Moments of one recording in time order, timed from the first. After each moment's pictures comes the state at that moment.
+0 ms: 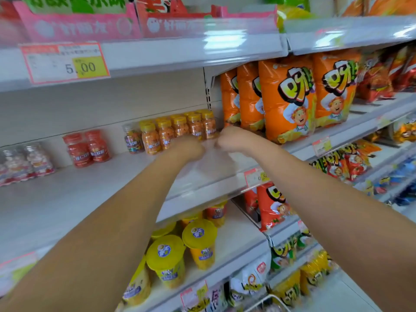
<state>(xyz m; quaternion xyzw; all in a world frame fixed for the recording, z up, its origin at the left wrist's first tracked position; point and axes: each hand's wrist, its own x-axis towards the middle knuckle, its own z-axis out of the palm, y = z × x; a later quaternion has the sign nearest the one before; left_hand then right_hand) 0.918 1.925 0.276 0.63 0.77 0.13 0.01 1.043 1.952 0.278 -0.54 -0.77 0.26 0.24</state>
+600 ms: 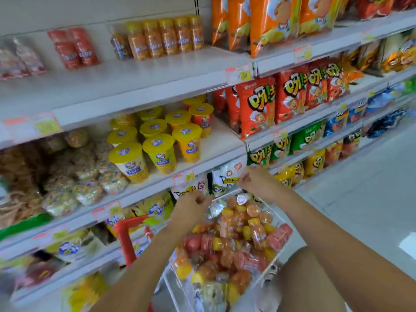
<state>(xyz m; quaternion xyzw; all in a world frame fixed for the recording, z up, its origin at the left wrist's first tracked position) 0.956 1.668 -0.002 0.62 0.70 0.25 0.26 1.149 1.747 0.030 -0.57 -0.76 0.29 0.08</state>
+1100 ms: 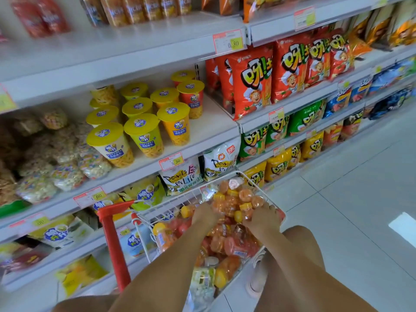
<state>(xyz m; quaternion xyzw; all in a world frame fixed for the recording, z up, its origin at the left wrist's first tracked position) 1.013 1.688 -0.117 0.51 0.77 0.07 0.38 1.179 1.690 -0.127 -0.69 -0.70 0.16 -0.11</state>
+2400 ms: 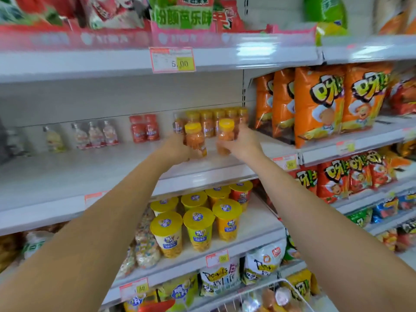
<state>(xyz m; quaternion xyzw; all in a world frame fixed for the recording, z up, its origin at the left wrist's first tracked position) 0.830 1.785 0.271 0.58 0.69 0.37 0.22 0.990 1.868 0.250 -0.47 -0.74 0.24 0.42</state>
